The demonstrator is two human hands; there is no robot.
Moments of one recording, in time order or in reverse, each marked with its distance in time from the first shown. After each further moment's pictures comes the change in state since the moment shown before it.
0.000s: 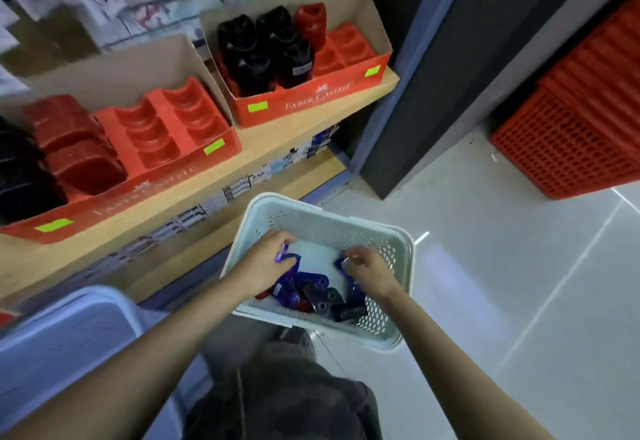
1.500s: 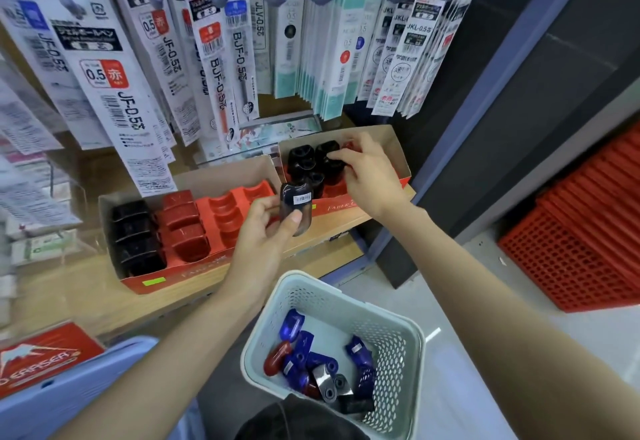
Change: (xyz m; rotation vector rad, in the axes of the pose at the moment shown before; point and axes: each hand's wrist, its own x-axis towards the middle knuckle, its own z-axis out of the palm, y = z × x) left_hand -0.065 0.116 -0.126 -0.842 0.641 0.286; right_hand 0.012 -0.280 -0.071 -0.626 0.350 -0.990
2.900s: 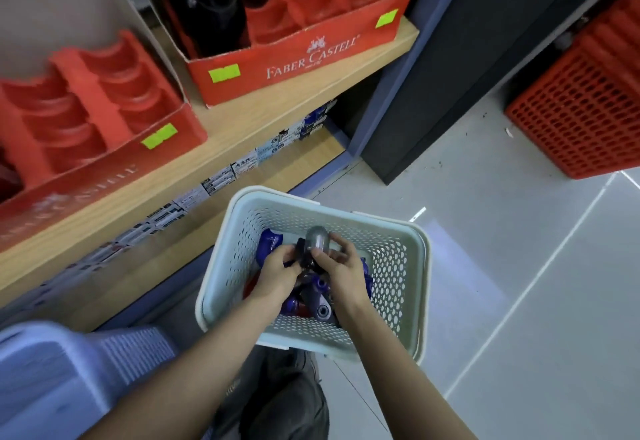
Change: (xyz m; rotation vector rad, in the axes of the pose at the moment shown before) left_hand -0.036 -0.260 0.038 0.201 -0.204 -0.750; right_hand -0.237 0.037 0.209 1.283 0.108 1.308
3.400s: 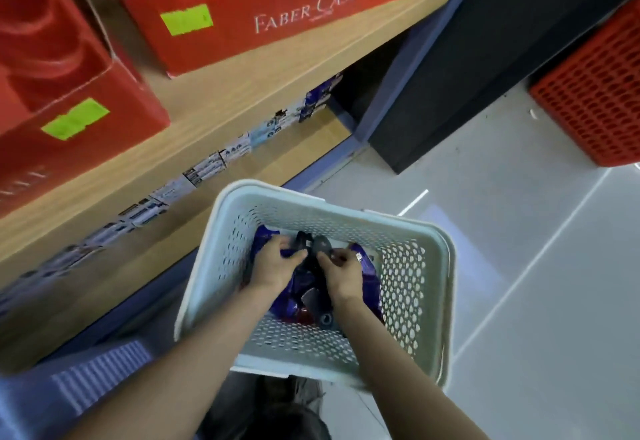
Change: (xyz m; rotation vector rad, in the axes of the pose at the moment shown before) left_hand 0.065 -0.027 -0.003 0.396 0.123 0.055; right_hand 0.068 0.051 -0.003 -0.349 0.270 0.117
